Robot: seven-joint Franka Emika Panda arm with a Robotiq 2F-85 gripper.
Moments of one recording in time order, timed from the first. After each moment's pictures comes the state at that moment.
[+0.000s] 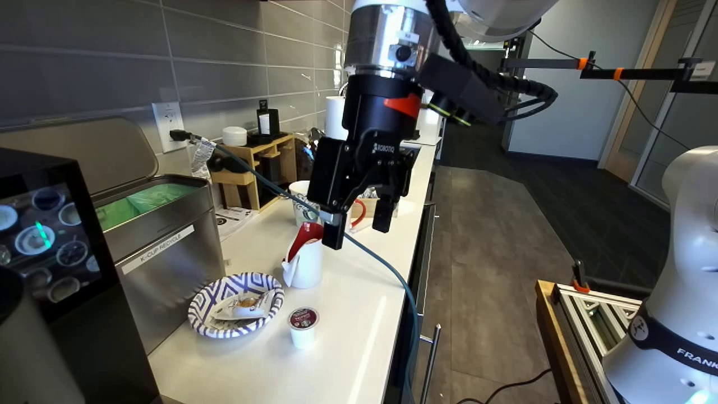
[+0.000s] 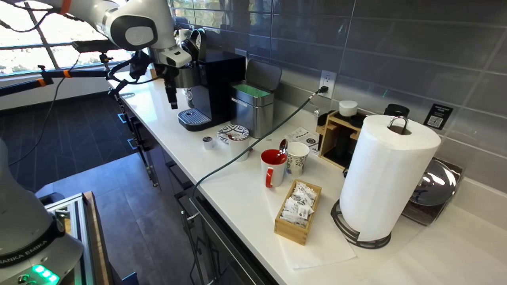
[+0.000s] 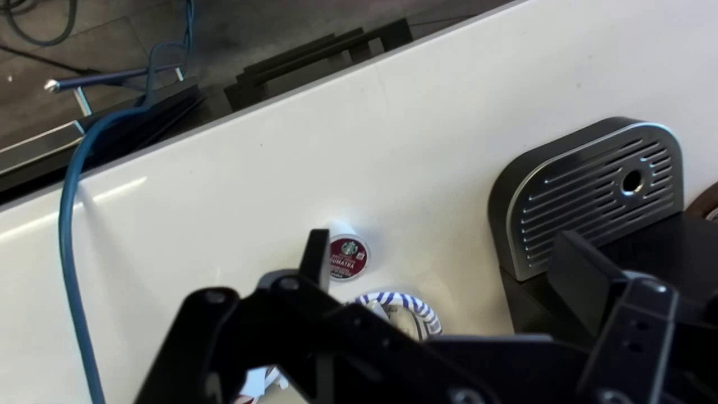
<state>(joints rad) 0.11 -0.27 0.21 -2.33 0.26 2.21 0.48</state>
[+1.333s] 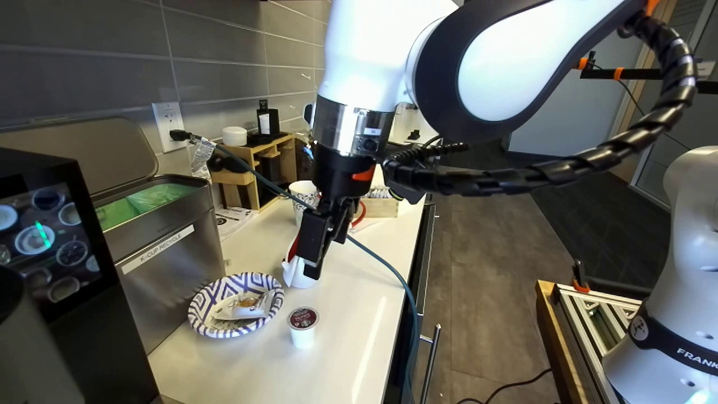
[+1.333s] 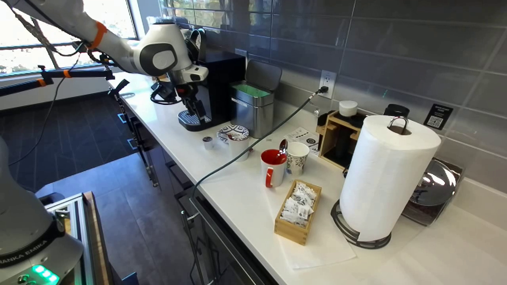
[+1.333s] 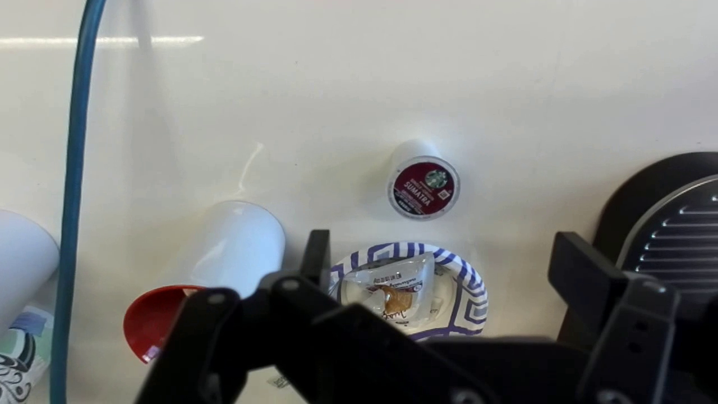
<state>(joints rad) 0.09 -0.07 0.19 -2.33 -0.07 2.46 0.30</state>
